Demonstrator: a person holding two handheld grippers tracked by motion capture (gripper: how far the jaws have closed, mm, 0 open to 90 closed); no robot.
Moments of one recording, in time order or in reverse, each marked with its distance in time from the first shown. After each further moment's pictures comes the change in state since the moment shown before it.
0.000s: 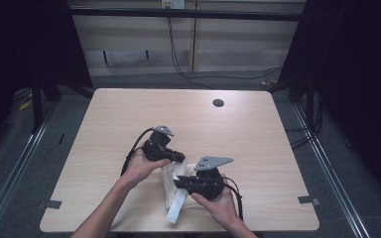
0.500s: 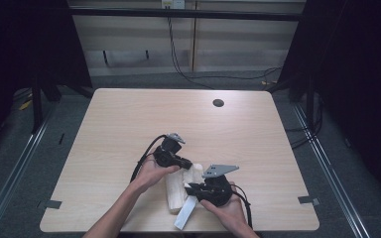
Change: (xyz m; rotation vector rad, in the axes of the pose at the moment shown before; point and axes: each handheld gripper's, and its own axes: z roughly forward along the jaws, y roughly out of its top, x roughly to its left) left arm -0.003 -0.009 0.040 0.080 0.007 -0.015; right arm -0.015 -0.035 -0.006 0.087 -0.073 0.035
